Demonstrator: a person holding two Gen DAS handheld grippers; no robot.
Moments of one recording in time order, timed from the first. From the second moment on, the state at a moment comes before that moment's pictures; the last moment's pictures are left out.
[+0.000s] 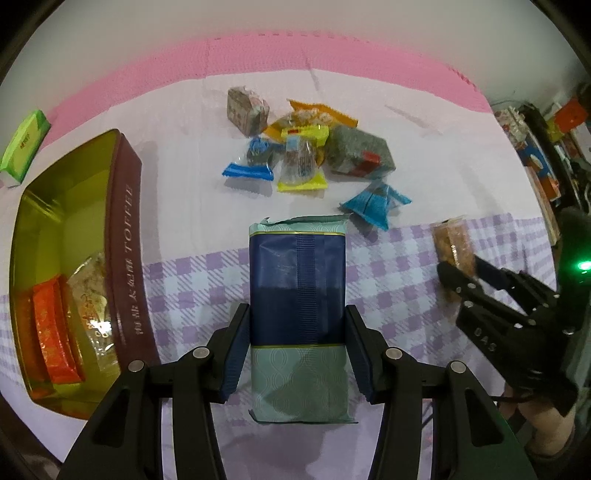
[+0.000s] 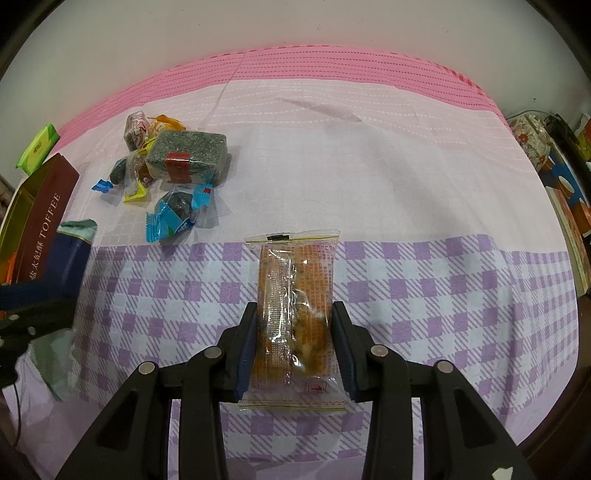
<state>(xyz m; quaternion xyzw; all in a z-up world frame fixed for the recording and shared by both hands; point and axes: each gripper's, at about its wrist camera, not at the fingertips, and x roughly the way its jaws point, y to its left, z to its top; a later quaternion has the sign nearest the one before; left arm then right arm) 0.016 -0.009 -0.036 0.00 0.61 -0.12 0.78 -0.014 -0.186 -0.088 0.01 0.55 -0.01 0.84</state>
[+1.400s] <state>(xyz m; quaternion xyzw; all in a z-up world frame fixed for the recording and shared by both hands) 0.020 0.177 -0.025 -0.03 0.59 0.09 0.80 -0.014 -0.184 -0.088 0.00 0.55 -0.02 0.83</state>
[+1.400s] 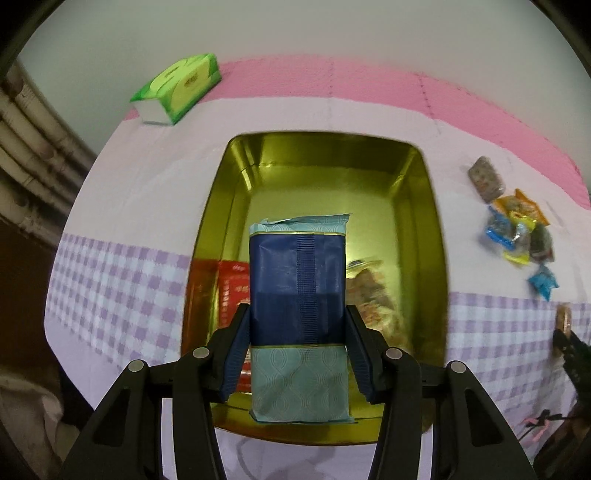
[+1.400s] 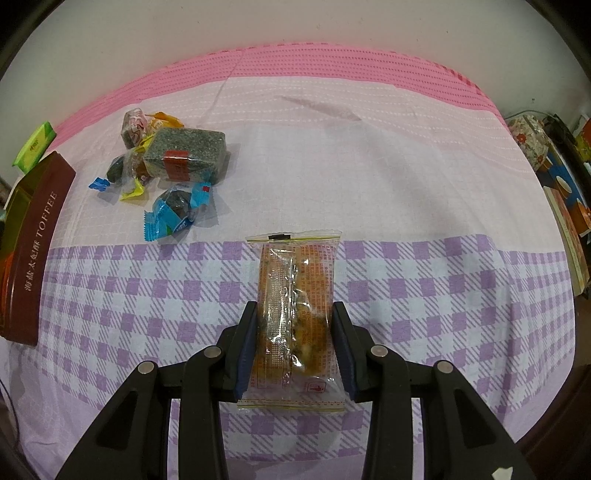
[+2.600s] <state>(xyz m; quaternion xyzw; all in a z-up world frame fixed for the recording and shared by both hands) 0.006 0.212 -0.056 -0.04 0.57 0.09 0.81 -0.027 -0.183 -0.079 0.01 0.56 -0.03 0.83</state>
